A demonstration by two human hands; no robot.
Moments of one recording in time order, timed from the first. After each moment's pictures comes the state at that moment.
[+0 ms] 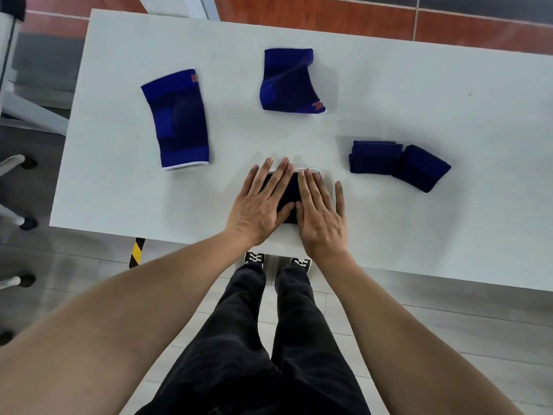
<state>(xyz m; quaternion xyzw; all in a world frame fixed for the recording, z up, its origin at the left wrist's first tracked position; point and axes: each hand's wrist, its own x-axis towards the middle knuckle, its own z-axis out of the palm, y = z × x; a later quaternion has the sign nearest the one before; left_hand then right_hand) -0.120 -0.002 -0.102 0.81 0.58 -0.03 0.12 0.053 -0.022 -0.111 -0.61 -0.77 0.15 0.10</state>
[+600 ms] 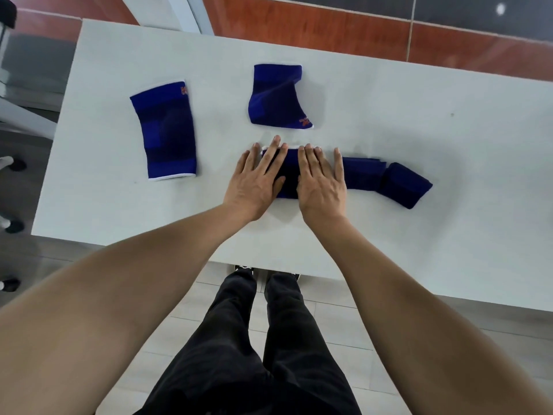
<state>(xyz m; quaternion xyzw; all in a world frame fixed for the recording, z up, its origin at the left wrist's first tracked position) -0.103 0.069 -0.101 0.76 0.63 -0.05 0.15 0.063 0.071 -0.096 -0.61 -0.79 0.06 -0.01</state>
